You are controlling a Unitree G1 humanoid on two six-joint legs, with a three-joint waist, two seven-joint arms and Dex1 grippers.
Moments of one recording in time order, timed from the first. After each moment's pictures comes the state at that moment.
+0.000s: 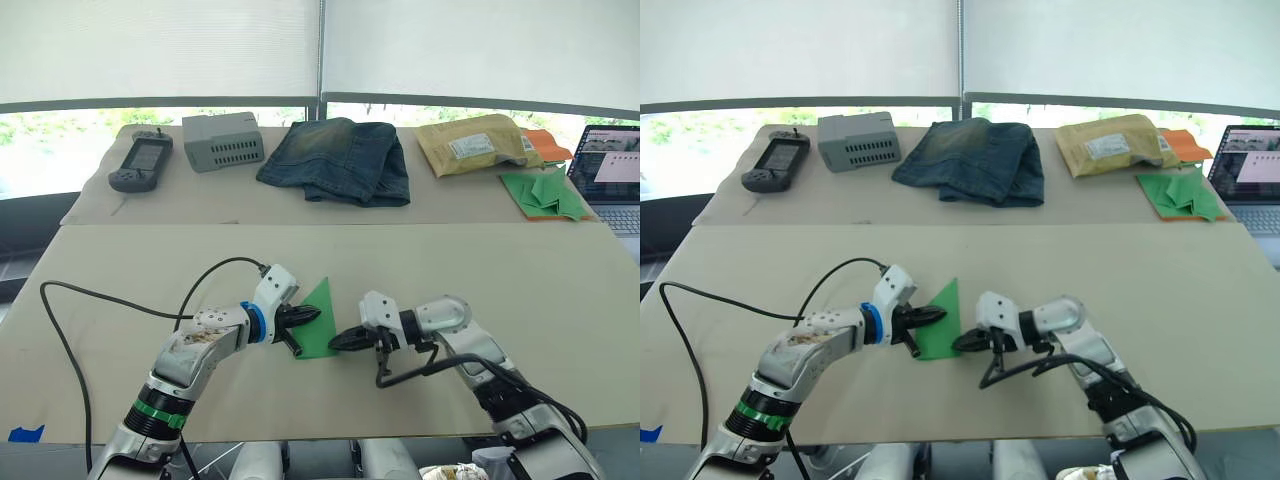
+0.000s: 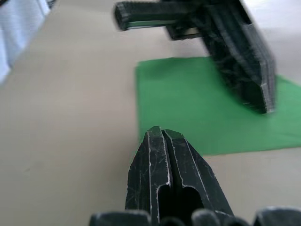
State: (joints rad) left arm -0.29 0.44 -0.22 -0.20 -0.38 0.79 -0.66; right arm -0.37 -0.47 0.35 0.09 0.10 0.10 1.30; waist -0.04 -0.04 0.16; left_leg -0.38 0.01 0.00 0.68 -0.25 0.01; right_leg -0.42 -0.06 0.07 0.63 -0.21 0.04
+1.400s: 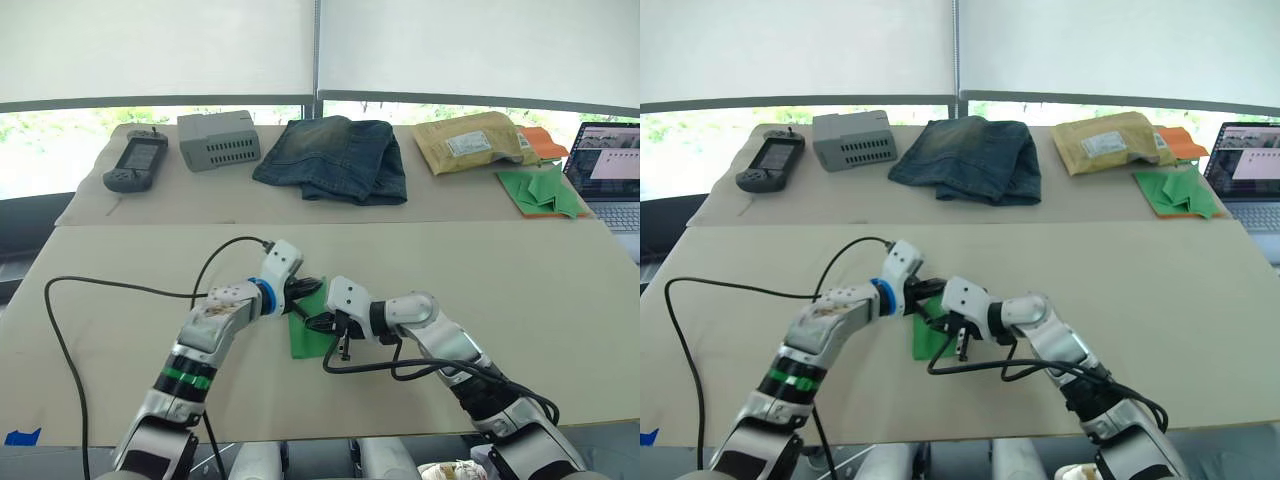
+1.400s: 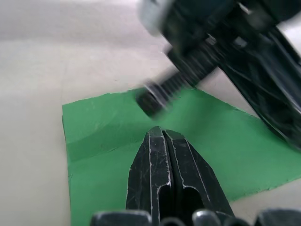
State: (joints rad) left arm -0.54 0.28 -0.22 0.18 -0.27 0.61 -0.65; right arm -0.45 -0.37 0.46 -0.04 0.02 0.42 0.94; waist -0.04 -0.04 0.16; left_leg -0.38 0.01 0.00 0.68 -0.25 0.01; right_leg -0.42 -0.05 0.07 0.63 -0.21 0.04
